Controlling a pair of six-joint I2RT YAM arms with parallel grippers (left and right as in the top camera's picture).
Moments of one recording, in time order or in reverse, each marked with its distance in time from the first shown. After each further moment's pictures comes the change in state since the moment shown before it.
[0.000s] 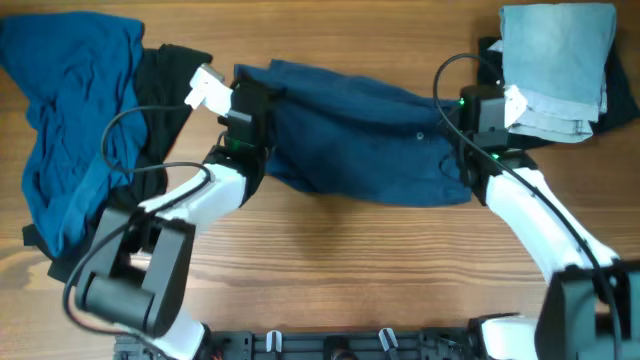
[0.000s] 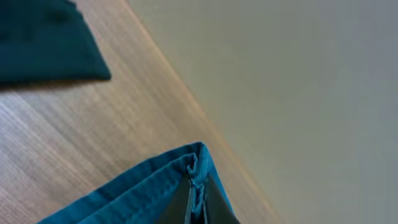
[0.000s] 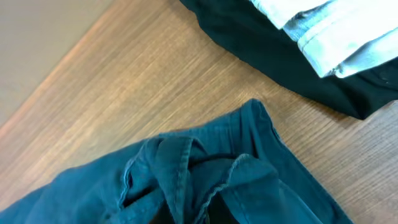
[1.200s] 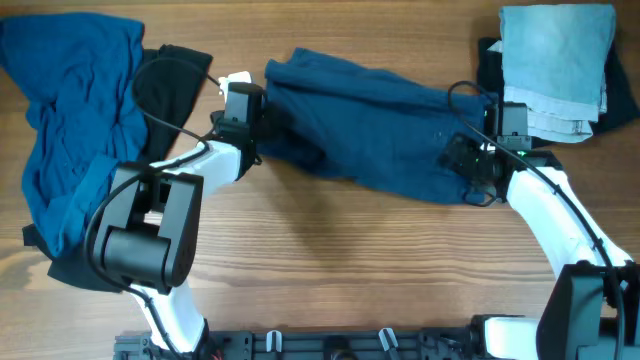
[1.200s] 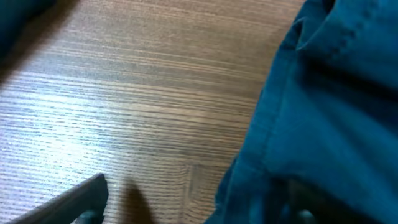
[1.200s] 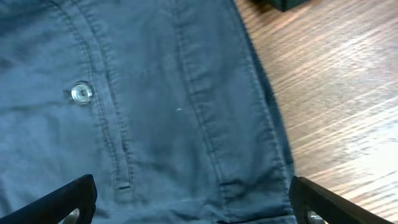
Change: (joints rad) left arm 0.097 0.189 0.137 -0.436 0.304 0.708; right arm -0.139 -0.021 0.003 -0.415 -0.232 -0.281
